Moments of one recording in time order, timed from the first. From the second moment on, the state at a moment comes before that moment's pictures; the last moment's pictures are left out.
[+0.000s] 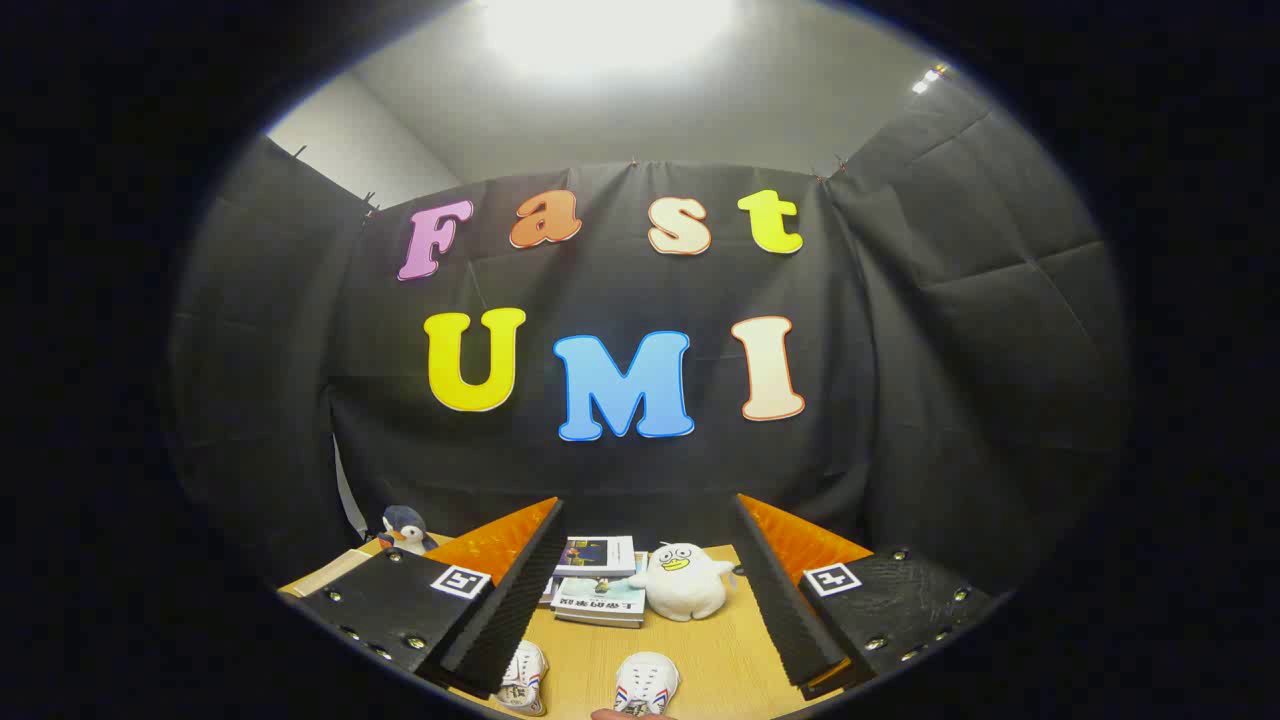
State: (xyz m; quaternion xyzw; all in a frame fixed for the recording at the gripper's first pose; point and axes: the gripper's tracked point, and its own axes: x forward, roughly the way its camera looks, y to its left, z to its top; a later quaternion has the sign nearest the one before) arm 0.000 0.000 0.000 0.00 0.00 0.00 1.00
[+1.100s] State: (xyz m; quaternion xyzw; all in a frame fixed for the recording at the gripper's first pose) arm 0.041 0.051 -0.013 0.01 0.00 0.05 1.00
